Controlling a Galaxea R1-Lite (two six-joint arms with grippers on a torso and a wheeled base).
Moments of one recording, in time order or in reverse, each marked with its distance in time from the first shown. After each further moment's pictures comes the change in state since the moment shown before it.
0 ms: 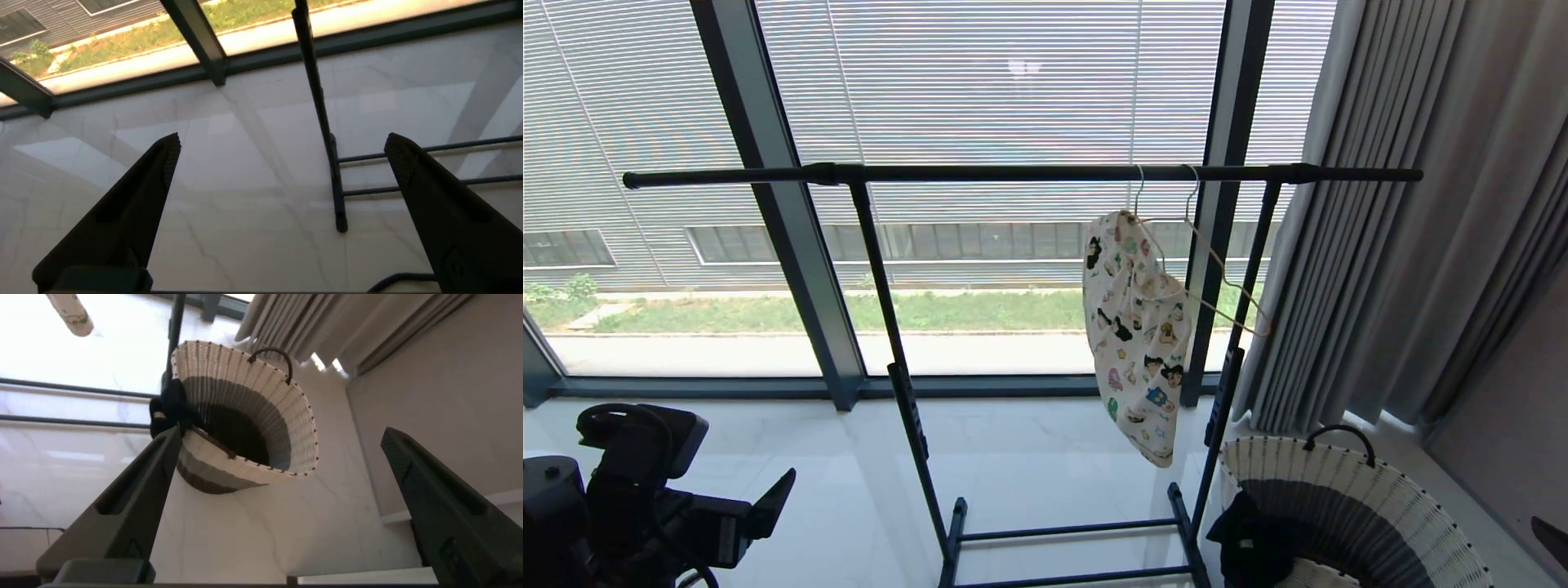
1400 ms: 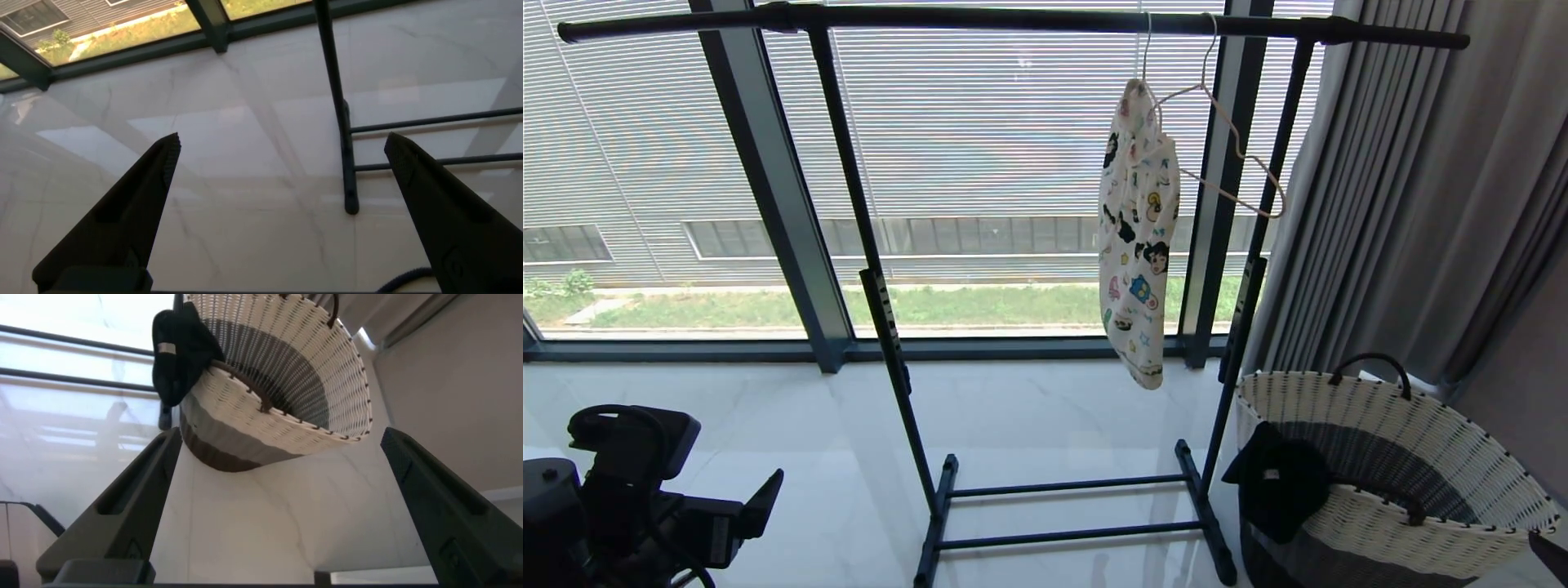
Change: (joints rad) left arm 0.000 -0.005 0.003 0.000 0.067 0.005; right arm 0.000 -0.006 0.031 0.000 0.004 -0.003
